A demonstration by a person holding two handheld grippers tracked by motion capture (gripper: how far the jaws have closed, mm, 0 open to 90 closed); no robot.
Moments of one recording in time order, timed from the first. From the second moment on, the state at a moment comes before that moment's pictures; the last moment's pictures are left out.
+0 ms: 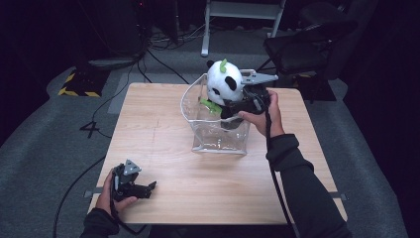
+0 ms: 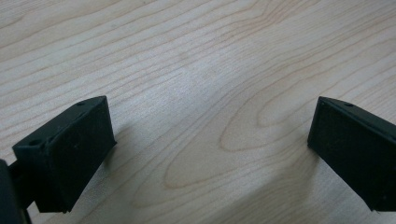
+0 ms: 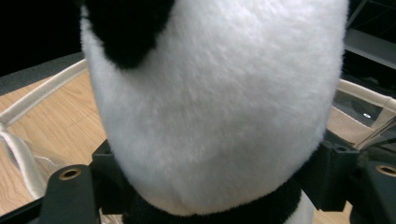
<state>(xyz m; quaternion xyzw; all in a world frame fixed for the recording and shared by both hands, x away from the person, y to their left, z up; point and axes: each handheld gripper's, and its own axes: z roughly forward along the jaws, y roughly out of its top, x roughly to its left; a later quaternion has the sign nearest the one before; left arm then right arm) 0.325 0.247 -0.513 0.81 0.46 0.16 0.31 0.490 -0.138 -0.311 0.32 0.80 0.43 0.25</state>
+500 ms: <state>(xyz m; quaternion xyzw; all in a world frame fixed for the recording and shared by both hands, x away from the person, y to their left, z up) 0.325 0.247 -0.513 0.81 0.46 0.17 0.32 0.495 -0.135 -0.323 0.33 0.83 0.39 0.24</state>
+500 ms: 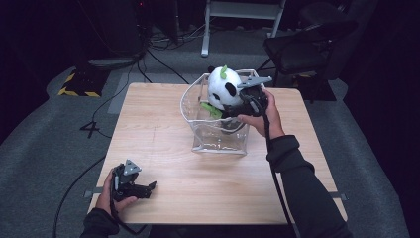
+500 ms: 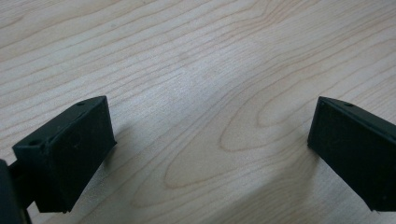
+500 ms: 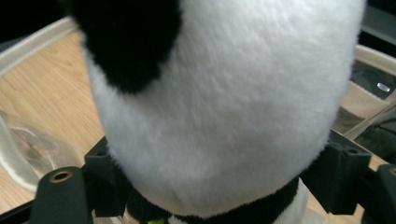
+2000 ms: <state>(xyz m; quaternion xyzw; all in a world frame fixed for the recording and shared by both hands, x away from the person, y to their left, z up) 0.325 0.247 -0.514 0.81 0.46 0.17 0.31 0.497 -0.135 -0.333 0.36 0.84 0.33 0.23</state>
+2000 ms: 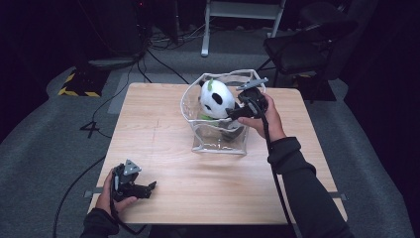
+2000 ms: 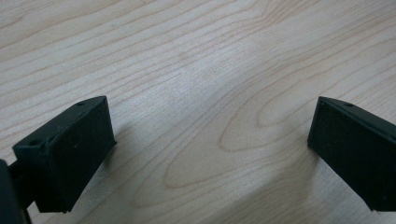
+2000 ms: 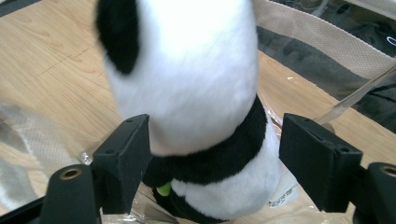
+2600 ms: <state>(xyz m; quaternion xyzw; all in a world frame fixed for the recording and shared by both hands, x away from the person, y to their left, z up) 0.325 0.247 -0.514 0.81 0.46 0.17 0.32 0.488 -0.140 -0.331 0.34 0.84 0.35 0.23</state>
